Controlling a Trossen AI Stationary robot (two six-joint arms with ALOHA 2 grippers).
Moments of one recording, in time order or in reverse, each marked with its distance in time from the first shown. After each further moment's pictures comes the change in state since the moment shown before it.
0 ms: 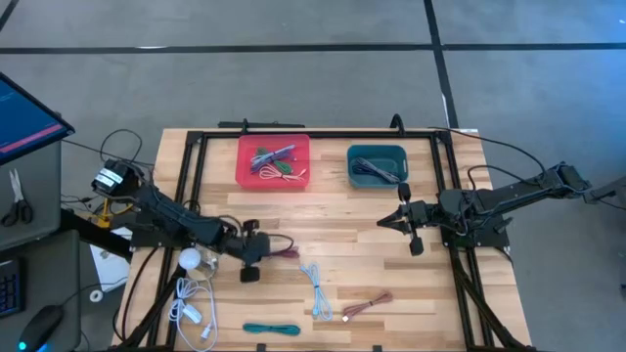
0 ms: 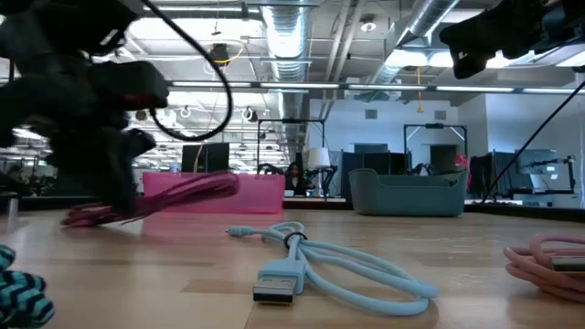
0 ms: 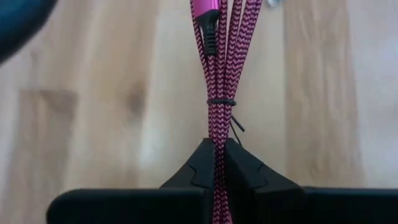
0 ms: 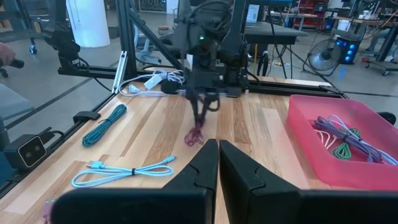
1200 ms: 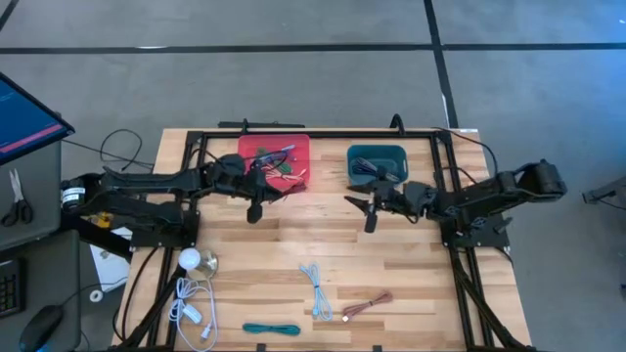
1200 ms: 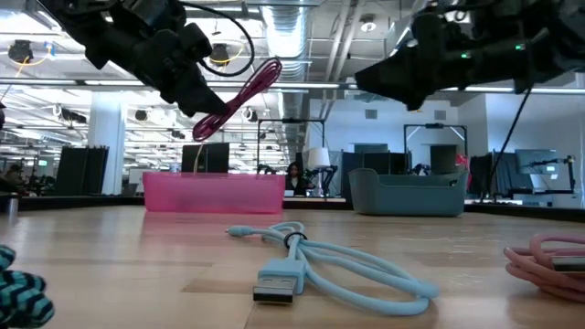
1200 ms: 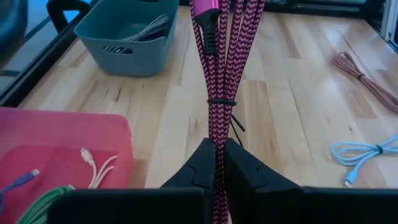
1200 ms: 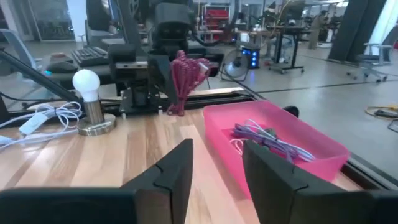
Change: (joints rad) left arm 0.707 -0.346 0.004 0.172 0.464 0.477; right arm -0.244 0.629 0.037 0.696 0.126 0.060
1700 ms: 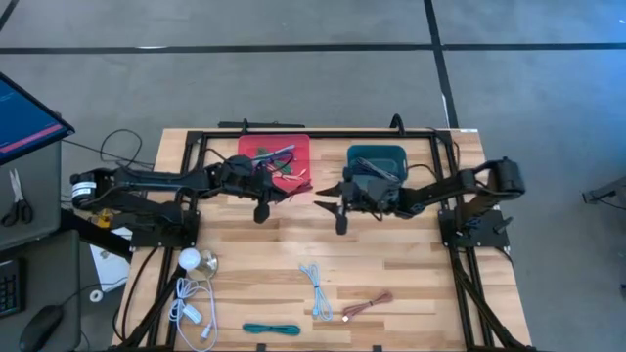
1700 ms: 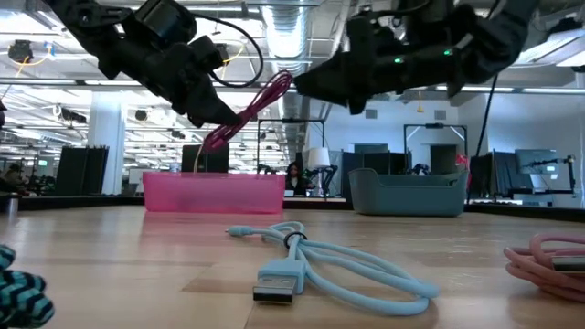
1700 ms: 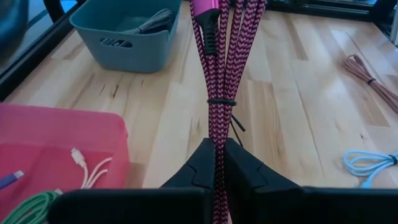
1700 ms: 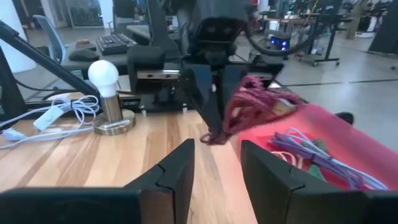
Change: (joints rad) left arm 0.003 0.115 0.000 0.113 0.002 -0.031; right arm -0.031 0.353 0.303 0.001 -0.149 -0.002
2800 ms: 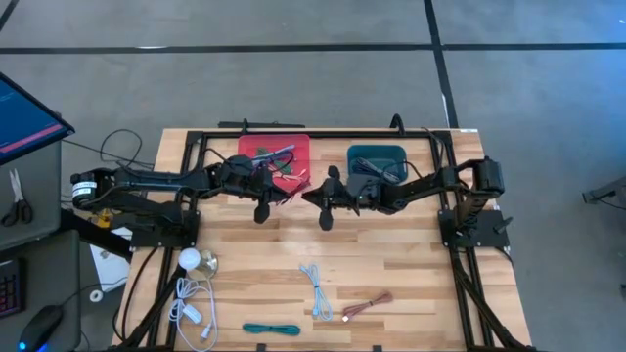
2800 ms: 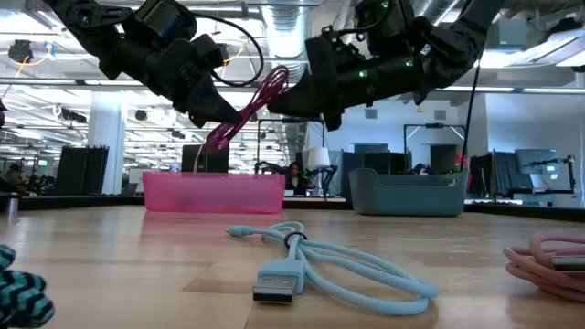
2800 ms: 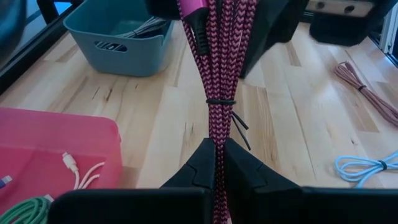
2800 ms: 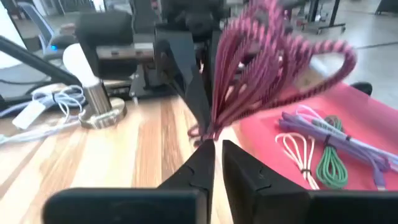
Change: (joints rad) left arm -0.002 0.003 0.000 0.018 0.021 -0.023; right arm -0.044 0.158 0.180 -0.117 -0.041 0.082
